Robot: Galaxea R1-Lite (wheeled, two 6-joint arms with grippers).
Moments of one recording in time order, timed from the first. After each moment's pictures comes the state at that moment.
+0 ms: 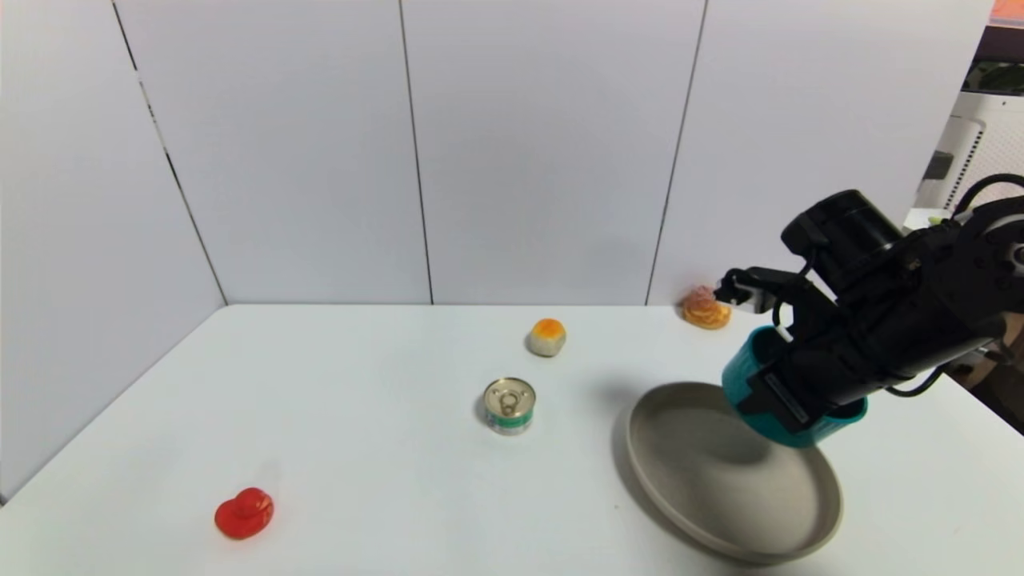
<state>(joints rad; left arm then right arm) -0.01 0.00 0.00 0.00 0.00 0.00 0.32 1.72 -1.22 0.59 0.07 -0.26</state>
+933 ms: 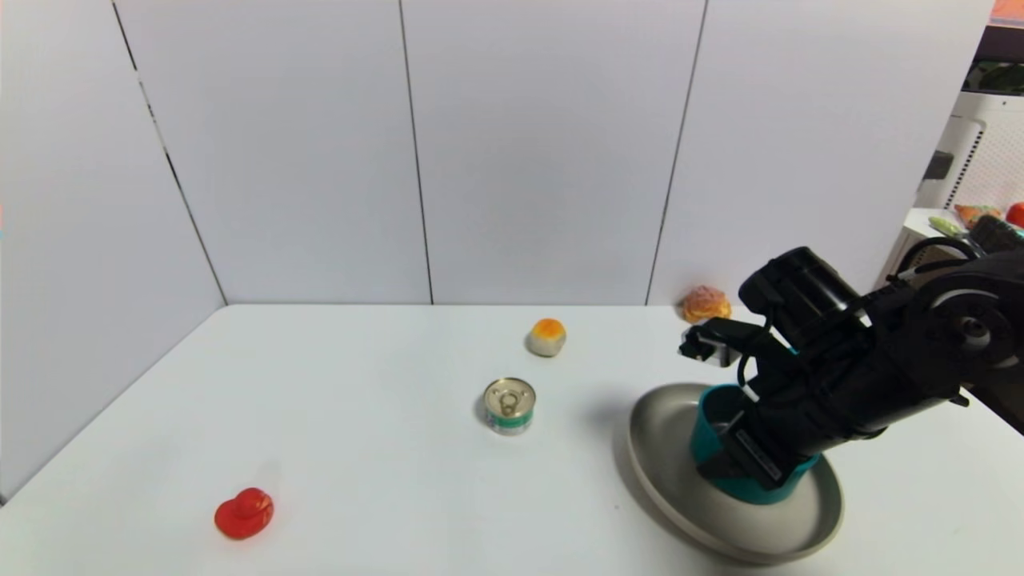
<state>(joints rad) -0.01 0.00 0.00 0.00 0.00 0.00 0.41 1.72 -1.08 0.48 0.06 -0.26</state>
